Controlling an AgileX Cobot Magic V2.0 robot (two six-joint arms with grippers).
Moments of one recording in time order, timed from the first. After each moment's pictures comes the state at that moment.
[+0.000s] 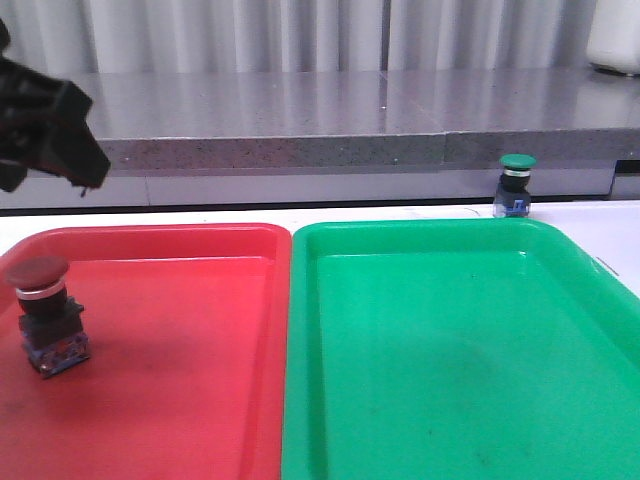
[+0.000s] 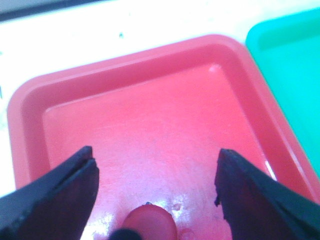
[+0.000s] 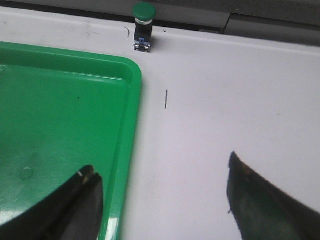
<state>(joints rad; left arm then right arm) -0.35 1.27 -0.76 -0.06 0.29 -0.03 0.05 0.72 -0.68 -0.02 0.65 -0.02</state>
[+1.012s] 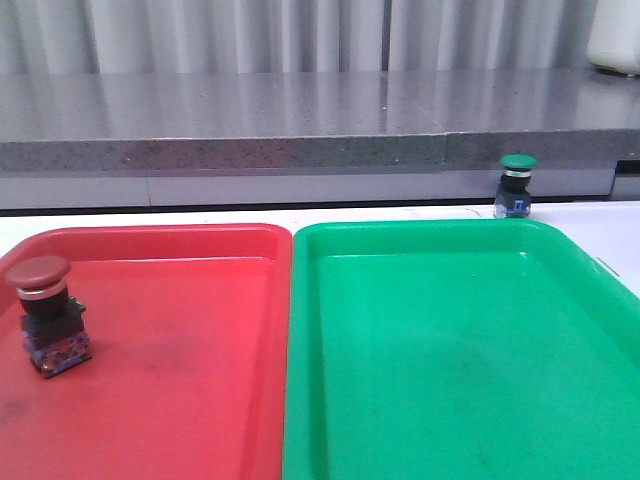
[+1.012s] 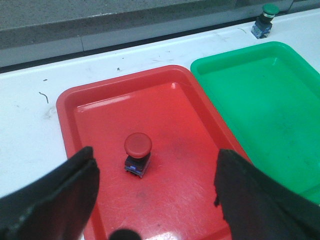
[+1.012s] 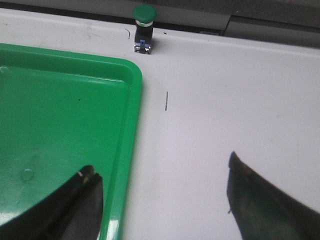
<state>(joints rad) -0.35 0.54 -0.75 -0.06 0.83 -0.03 0.05 0.72 -0.68 -0.02 0.64 -0.02</state>
